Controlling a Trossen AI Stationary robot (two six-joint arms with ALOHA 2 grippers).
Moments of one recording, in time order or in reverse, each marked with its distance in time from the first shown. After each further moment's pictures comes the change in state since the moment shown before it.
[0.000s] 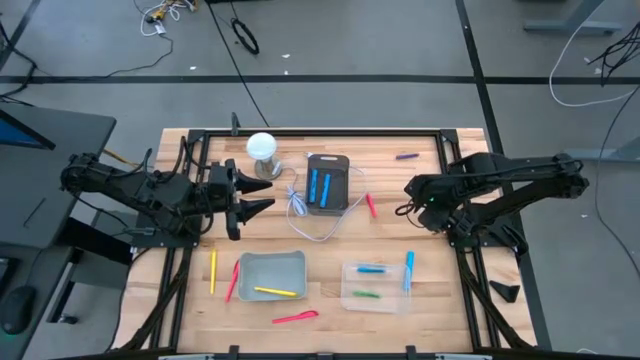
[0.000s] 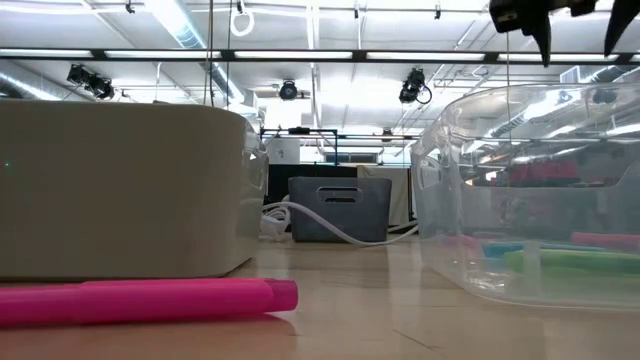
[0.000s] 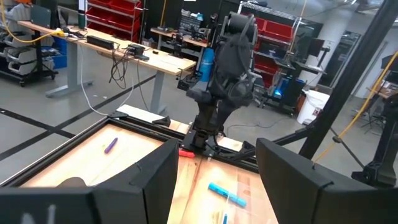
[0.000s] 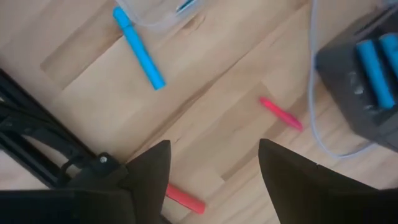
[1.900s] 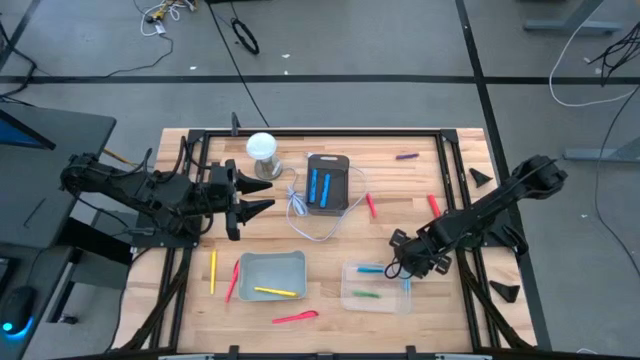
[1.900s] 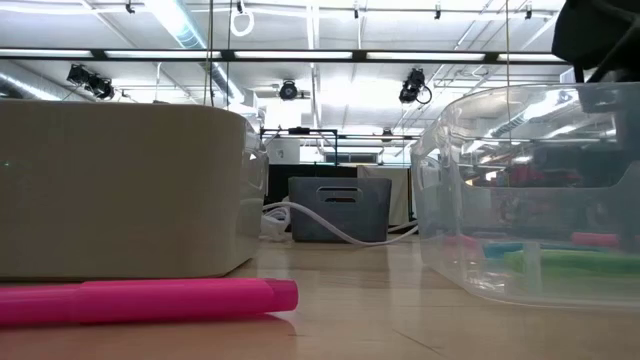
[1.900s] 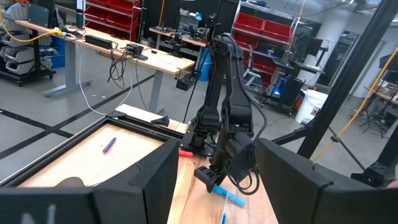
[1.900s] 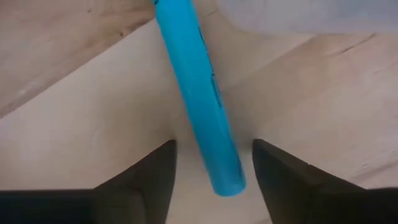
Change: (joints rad) left arm 0.000 0.000 0.000 0.000 0.007 -0.001; right arm 0.346 0.236 -0.668 0.800 0.035 0.166
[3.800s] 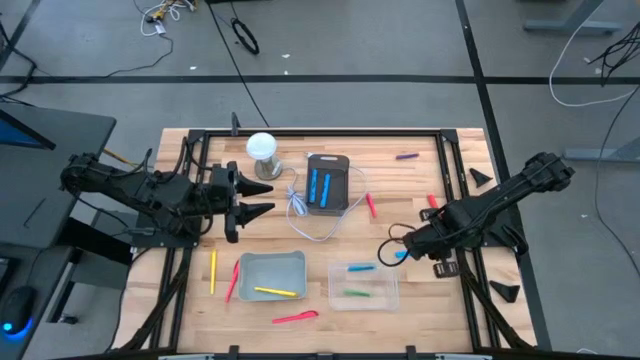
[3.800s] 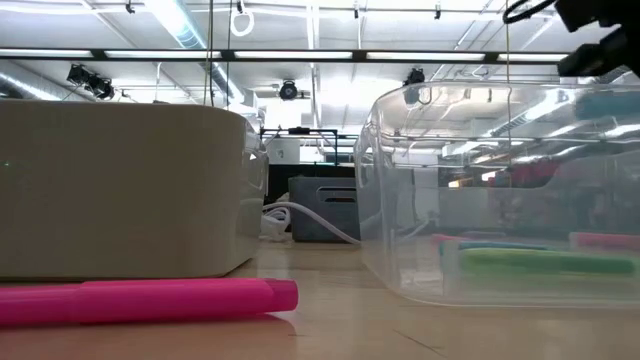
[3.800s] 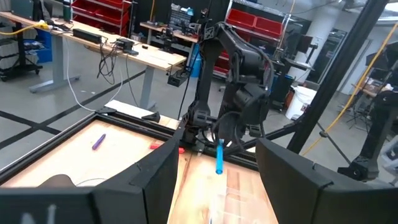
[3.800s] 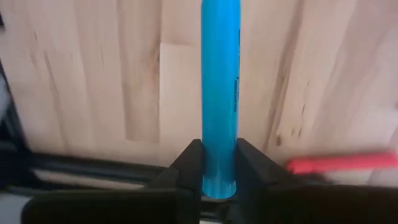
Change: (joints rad) left arm 0.000 0.000 0.000 -0.006 0.042 -0.016; right arm -0.001 -0.100 0.472 -0.692 -0.098 0.969
